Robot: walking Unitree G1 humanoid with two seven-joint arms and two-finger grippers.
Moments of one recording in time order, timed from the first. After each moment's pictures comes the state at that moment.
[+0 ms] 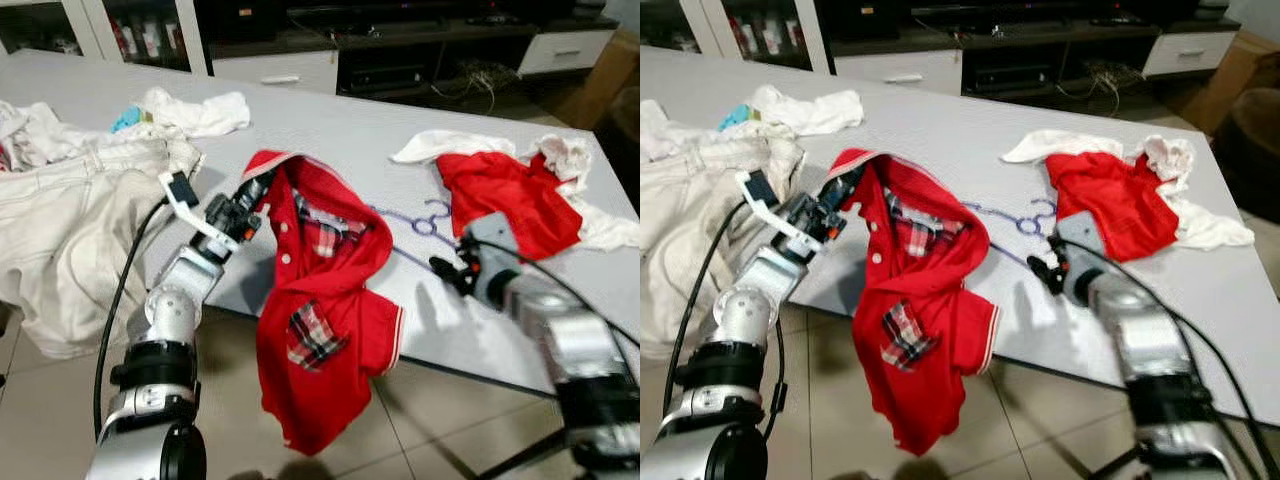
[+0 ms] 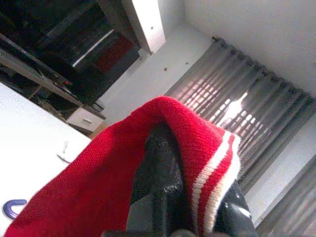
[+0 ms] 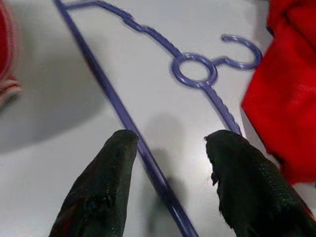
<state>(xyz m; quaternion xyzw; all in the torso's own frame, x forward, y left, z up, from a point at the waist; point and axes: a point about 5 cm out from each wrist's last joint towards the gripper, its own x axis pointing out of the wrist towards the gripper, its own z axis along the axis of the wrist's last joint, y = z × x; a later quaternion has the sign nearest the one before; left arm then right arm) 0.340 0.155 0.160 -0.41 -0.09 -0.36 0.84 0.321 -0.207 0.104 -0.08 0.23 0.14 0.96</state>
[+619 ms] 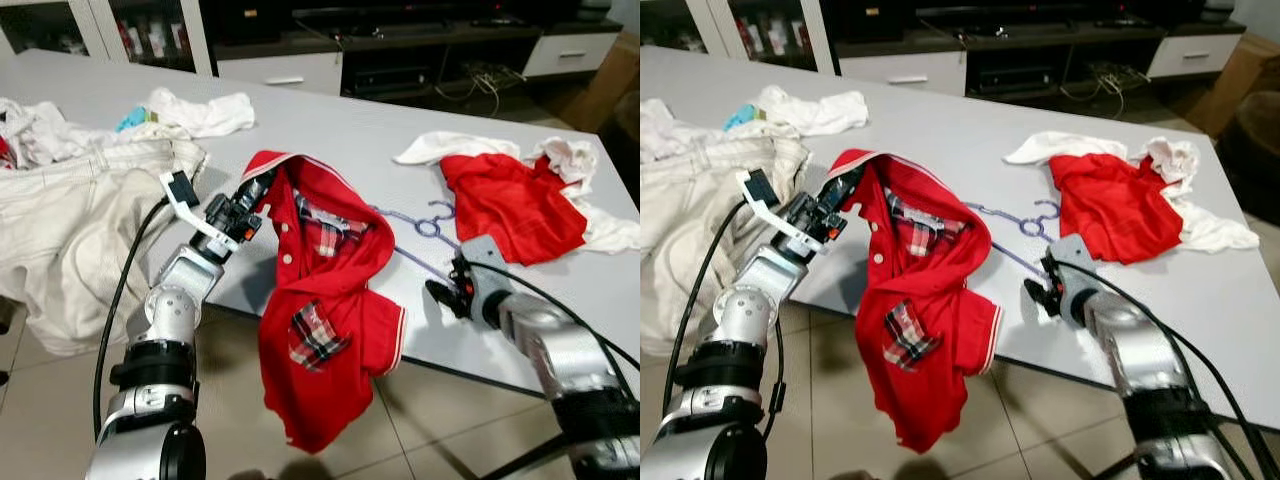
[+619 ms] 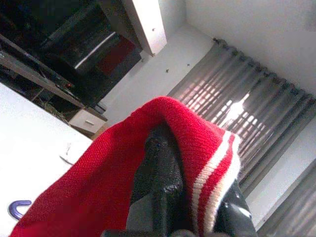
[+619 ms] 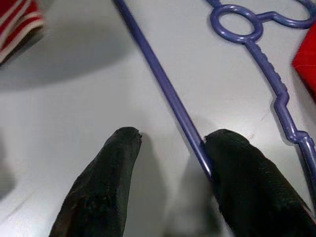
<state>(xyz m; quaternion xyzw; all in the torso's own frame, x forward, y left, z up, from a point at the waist) 0.340 0.155 0.160 -0.41 -0.09 -0.36 0.84 0.301 -0.209 0.086 -0.10 0.28 0.19 0.94</state>
